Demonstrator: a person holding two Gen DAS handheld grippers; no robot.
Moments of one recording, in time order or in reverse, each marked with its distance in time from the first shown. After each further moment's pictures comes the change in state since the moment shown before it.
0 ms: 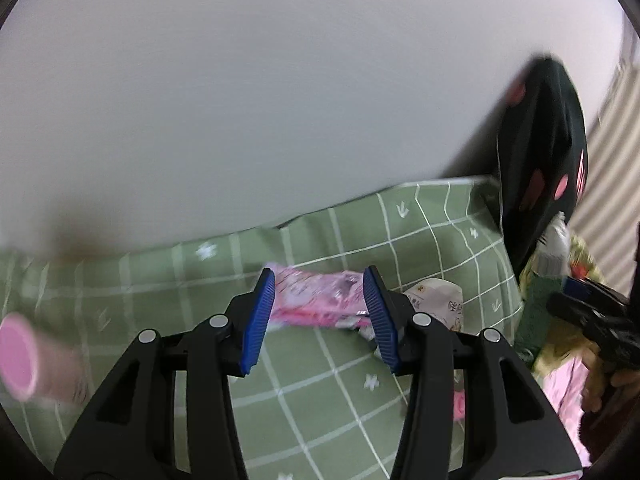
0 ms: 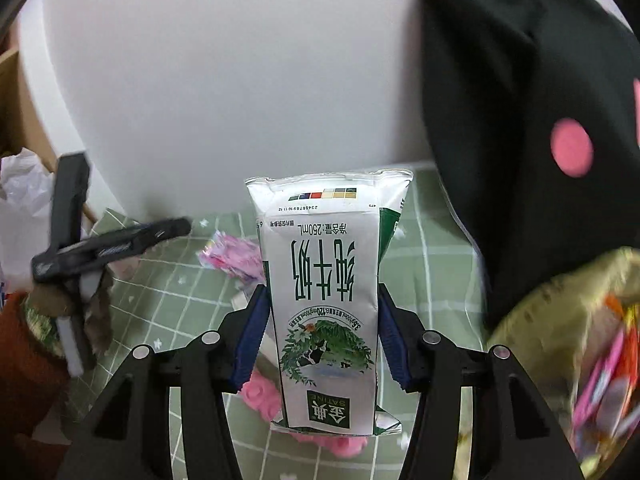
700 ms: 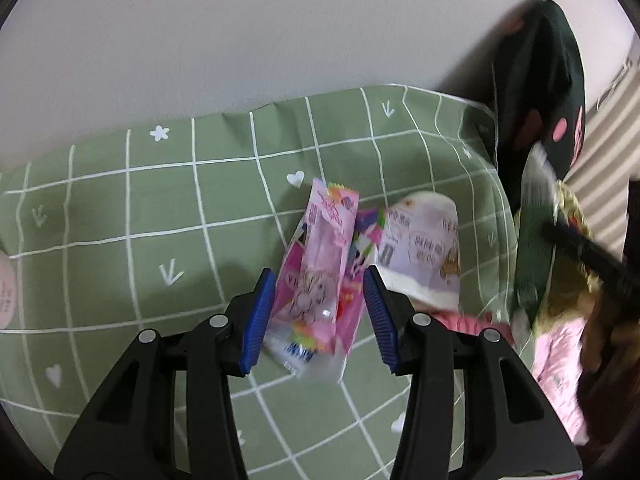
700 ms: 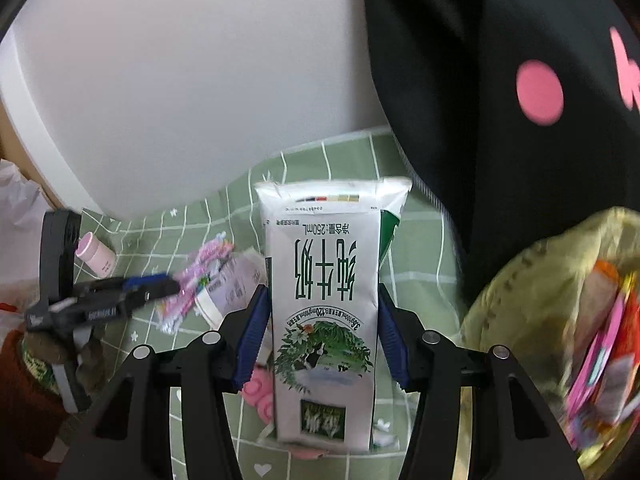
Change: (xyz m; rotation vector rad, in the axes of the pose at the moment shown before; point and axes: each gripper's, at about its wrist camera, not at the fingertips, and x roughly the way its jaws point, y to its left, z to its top) left arm 0.015 -0.006 -0.059 -0.062 0.161 -0.059; right arm 0.006 -0.018 -0.001 0.036 0.030 -0.046
